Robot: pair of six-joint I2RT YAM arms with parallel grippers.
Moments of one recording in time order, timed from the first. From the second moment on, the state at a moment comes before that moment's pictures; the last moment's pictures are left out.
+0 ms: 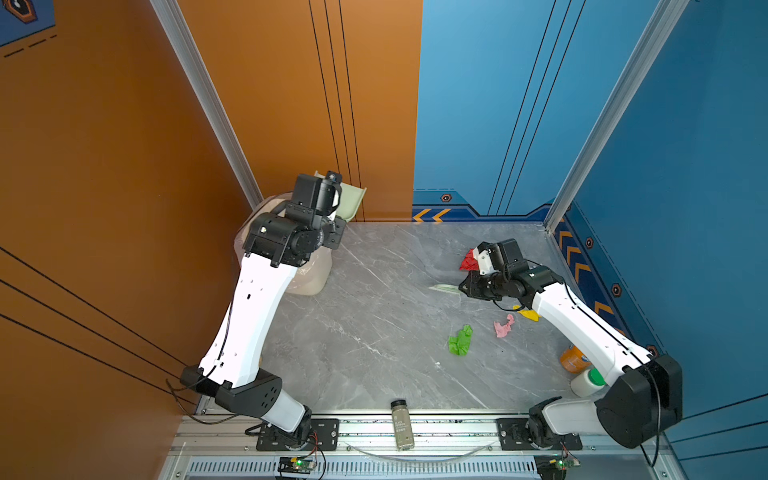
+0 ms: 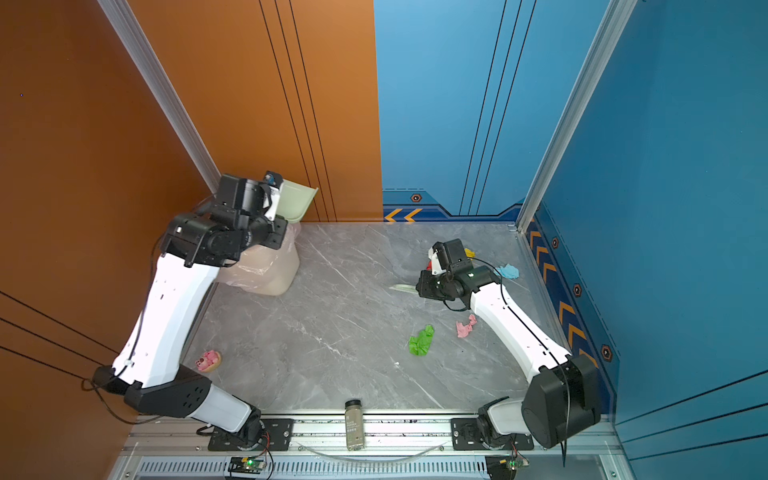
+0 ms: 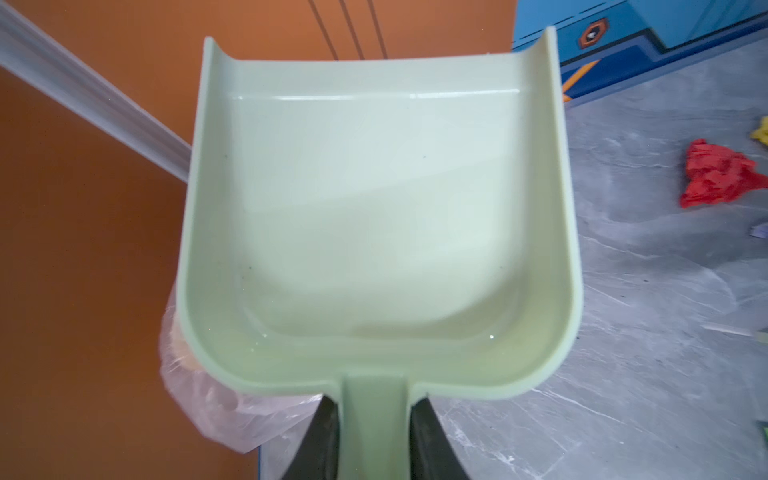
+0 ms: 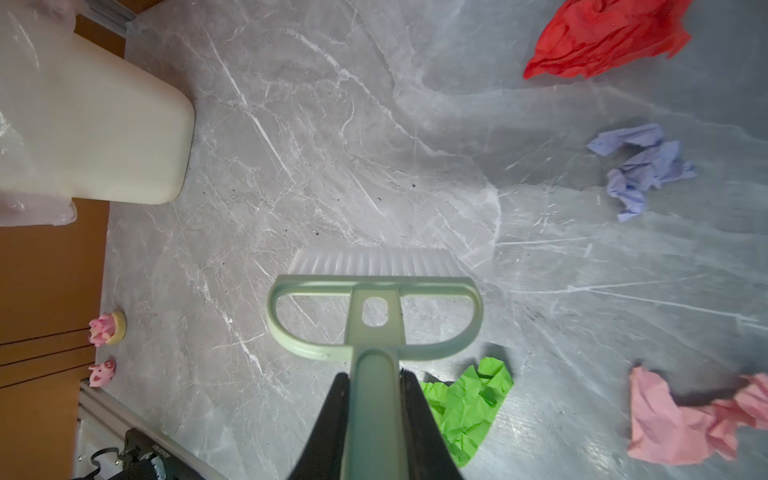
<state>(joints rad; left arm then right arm) -0.46 1.55 2.09 -1.25 -0.38 0.05 0.37 1.35 1.17 -0.73 -0.21 0.47</state>
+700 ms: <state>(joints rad) -0.69 1.48 1.46 -0.74 -0.14 -0.10 0.32 1.08 1.06 -0.93 0.08 0.58</state>
